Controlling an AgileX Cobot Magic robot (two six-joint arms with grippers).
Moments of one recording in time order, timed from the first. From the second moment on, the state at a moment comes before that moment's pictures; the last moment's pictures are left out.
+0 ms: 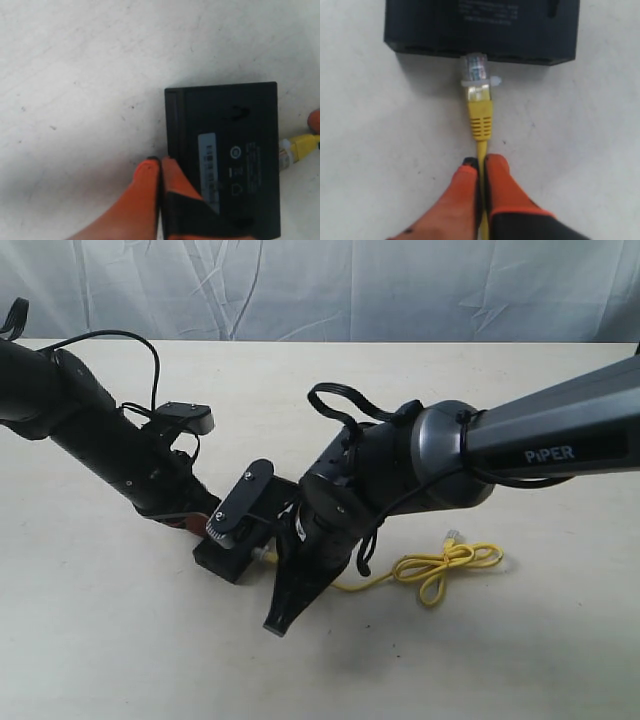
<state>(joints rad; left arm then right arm) -0.28 1.98 -1.05 -0.77 0.72 0.90 0.90 1.98 -1.11 -0.12 0.46 -0.19</state>
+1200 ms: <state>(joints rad) -0.27 1.98 -1.05 -0.82 0.69 1.00 0.90 1.98 -1.11 -0.17 0.45 -0.06</state>
